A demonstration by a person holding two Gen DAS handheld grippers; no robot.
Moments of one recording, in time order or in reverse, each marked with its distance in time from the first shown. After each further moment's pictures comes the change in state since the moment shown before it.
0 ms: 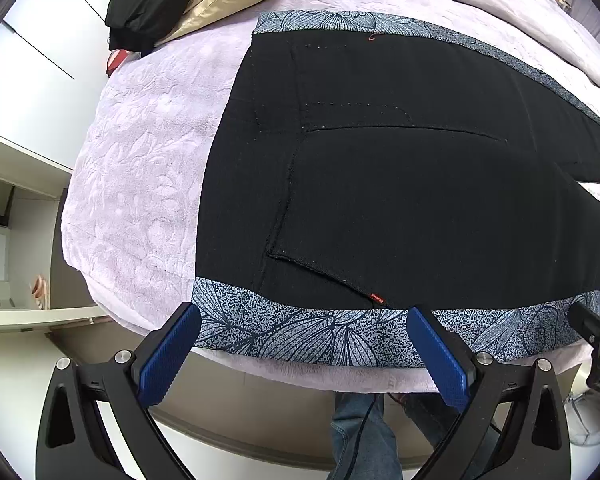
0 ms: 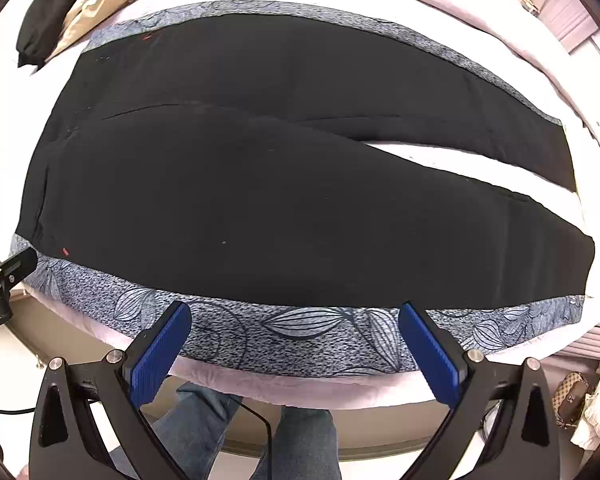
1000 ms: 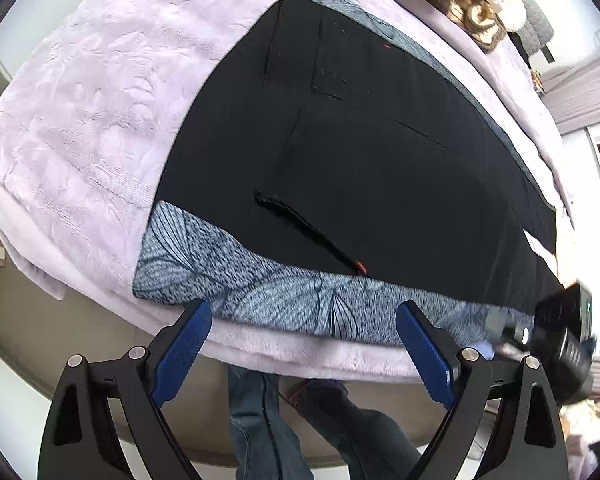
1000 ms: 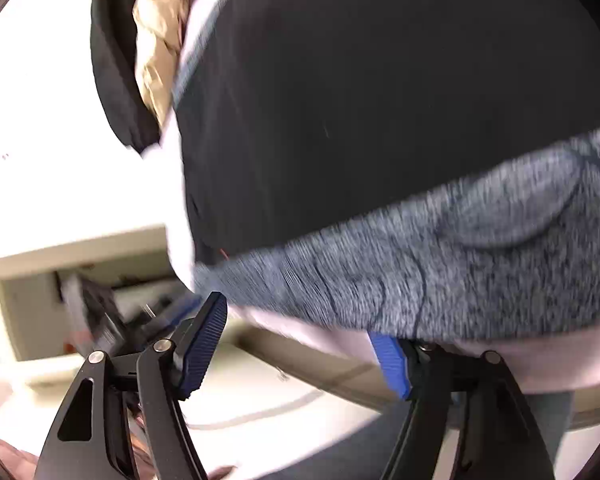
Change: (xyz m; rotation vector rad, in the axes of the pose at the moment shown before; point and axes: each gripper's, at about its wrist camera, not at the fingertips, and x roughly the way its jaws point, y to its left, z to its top) left arm 0.034 0.066 -0.048 -0.222 0.010 -0.444; right arm 0.081 -0.024 -0.045 0.457 0.055 0.981
